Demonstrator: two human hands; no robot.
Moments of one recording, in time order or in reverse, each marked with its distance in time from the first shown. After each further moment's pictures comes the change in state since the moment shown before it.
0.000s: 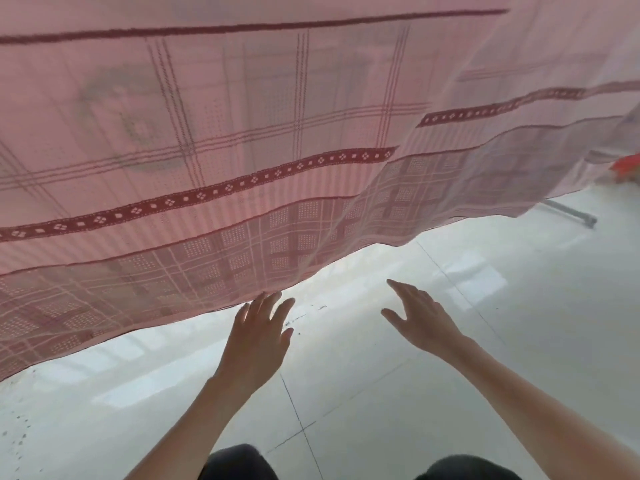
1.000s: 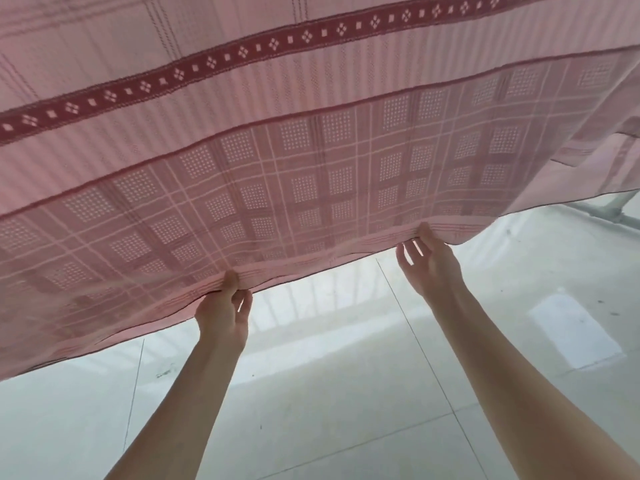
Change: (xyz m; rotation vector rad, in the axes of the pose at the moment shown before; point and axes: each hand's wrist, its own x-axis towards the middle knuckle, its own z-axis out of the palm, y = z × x) left_hand 0.260 0.196 0.131 -1.715 0.855 -1.078; right_hand 0.264 0.274 -0.076 2.213 -0.038 0.182
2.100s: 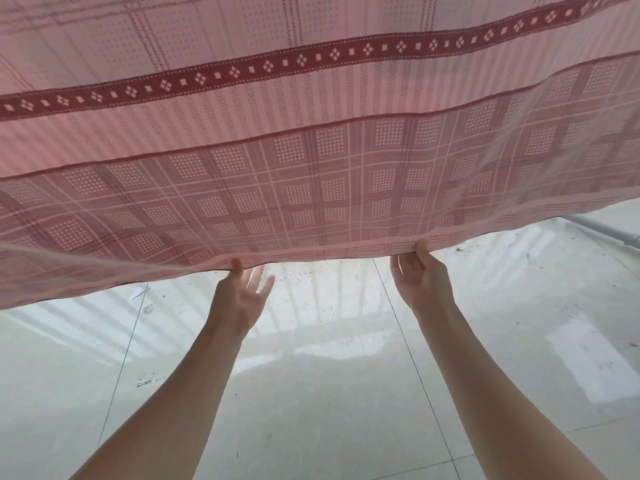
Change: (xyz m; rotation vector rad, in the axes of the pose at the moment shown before) left_hand 0.044 -0.025 0.050 -0.200 -0.181 -0.130; right_hand 0.053 0.007 -0.008 0.218 -0.063 0.076
